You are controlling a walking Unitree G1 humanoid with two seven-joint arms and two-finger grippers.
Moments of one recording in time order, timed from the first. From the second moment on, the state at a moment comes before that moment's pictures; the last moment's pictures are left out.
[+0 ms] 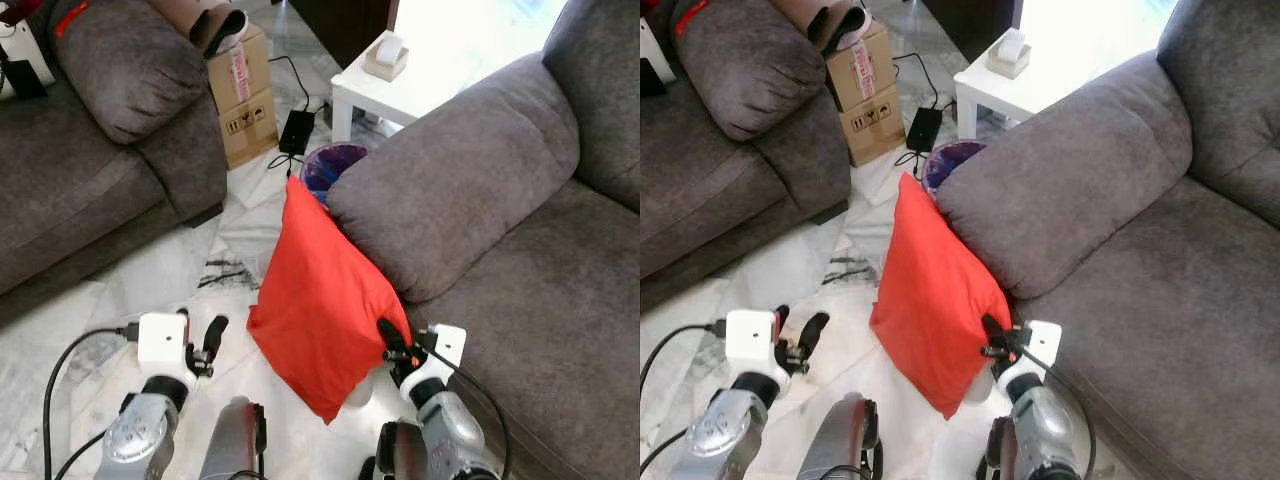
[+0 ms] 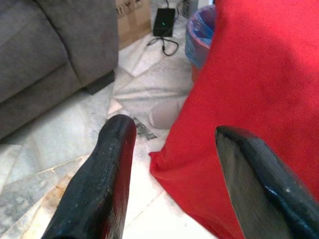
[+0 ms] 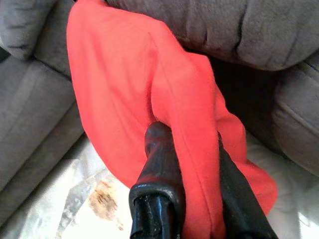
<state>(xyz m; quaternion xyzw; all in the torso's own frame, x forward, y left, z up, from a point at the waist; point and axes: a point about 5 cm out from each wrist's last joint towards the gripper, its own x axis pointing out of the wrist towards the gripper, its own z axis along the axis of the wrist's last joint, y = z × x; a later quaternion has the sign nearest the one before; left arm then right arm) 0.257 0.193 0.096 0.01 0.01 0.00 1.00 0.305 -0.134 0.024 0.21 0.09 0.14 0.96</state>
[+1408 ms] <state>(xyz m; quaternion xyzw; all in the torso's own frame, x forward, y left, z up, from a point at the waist) 0.264 0.207 0.097 0.04 -0.01 -0.03 1.00 0.296 -0.142 0.030 0.19 0.08 0.21 0.96</state>
